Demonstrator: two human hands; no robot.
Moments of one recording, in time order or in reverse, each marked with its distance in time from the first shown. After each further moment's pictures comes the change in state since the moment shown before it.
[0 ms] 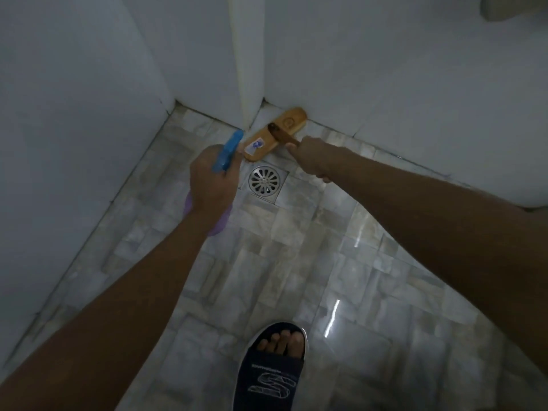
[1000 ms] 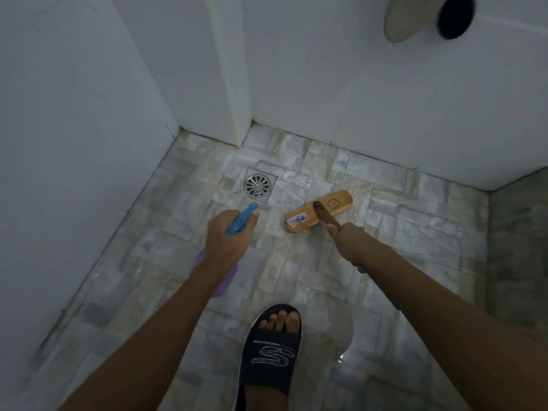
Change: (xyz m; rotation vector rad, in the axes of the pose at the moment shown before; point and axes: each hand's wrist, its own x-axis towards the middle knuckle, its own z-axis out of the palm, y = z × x) left_hand -0.121 0.034 -0.024 -0.012 -0.205 -0.089; right_hand -0.171 0.116 0.085 0.243 0.001 0.309
